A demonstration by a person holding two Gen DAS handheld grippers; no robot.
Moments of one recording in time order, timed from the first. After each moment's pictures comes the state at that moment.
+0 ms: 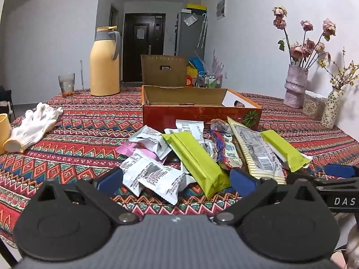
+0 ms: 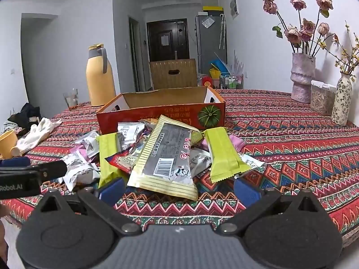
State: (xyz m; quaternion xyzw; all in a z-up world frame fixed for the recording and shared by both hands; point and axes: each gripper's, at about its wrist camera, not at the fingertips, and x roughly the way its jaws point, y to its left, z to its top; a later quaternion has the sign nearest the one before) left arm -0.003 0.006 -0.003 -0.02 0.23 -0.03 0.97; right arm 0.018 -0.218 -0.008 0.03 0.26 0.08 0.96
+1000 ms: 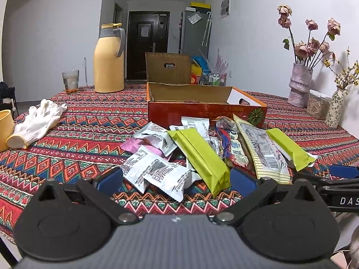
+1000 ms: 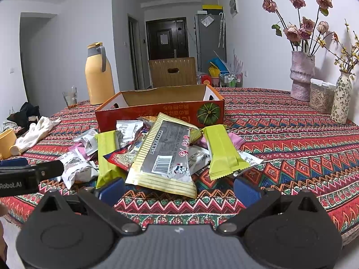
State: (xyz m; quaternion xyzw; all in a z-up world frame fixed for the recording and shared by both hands) left arm -0.001 0.011 -0.006 -0.02 0.24 -0.02 0.97; right arm 0.019 -0.218 -0.008 0.03 0.26 0.08 0.96
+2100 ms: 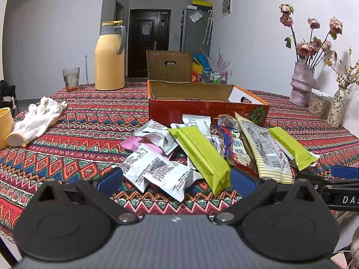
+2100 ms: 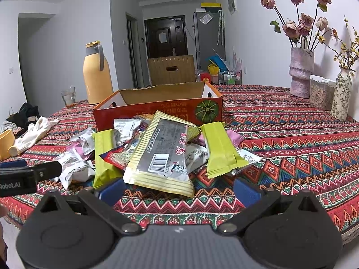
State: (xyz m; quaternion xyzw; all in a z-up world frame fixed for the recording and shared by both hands) left arm 0.002 0.010 -0.010 -0.02 0.24 -0.01 0.97; right arm 0.021 -0.222 -0.017 0.03 0.26 0.08 0.96
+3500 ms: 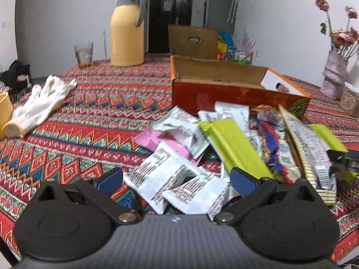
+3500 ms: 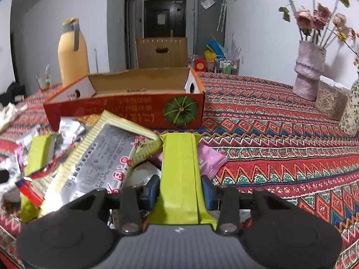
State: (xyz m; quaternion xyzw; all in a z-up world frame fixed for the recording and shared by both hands) left arm 0.079 0.027 -0.027 -0.04 0.32 0.05 0.95; right arm 0.141 -0.257 -0.024 0.00 0.30 0.06 0.95
